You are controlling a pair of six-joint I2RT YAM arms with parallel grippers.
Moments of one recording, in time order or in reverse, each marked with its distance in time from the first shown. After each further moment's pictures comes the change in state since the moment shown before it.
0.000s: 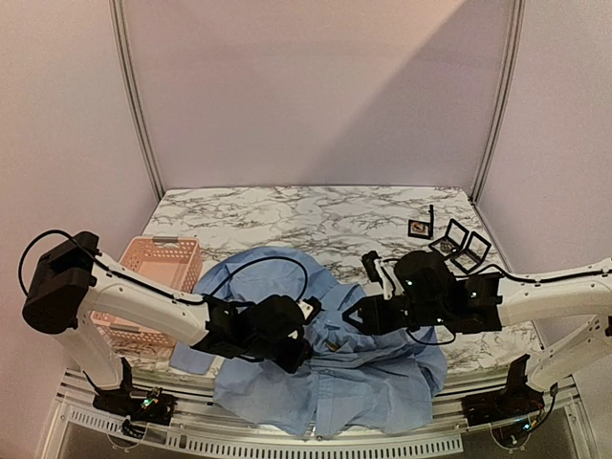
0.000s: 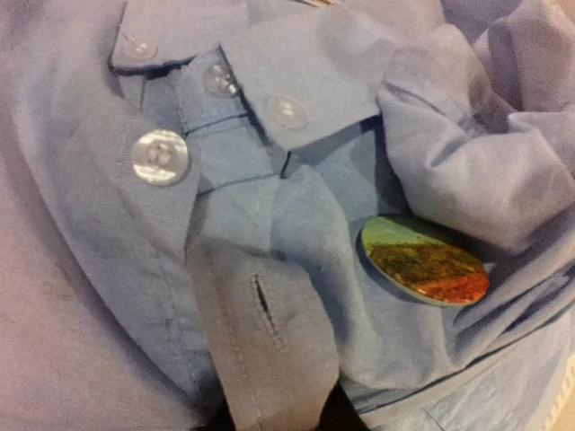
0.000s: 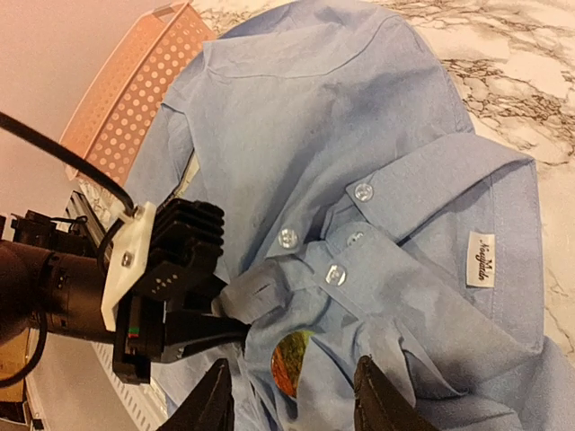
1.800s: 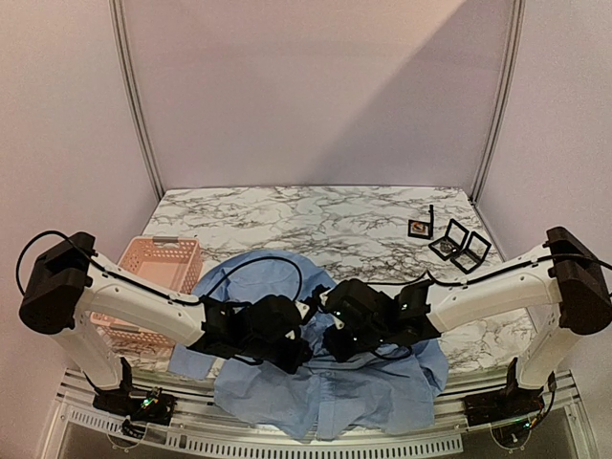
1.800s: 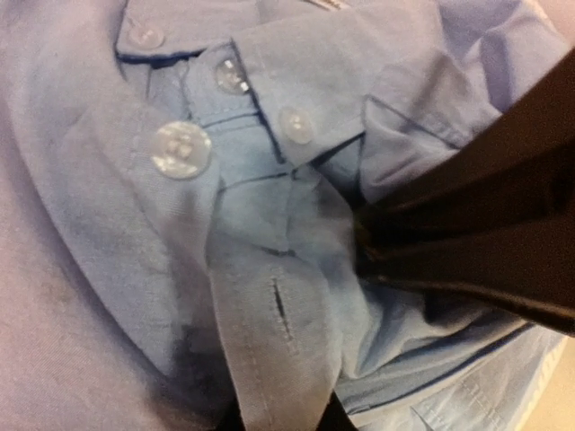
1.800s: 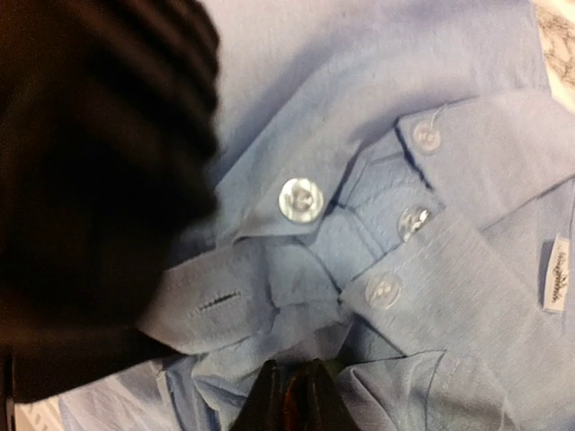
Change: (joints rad) left arm 0.001 -0.020 -0.020 0.021 0.045 -0.087; right arm 0.138 0.397 0.257 -0.174 0.124 -0.154
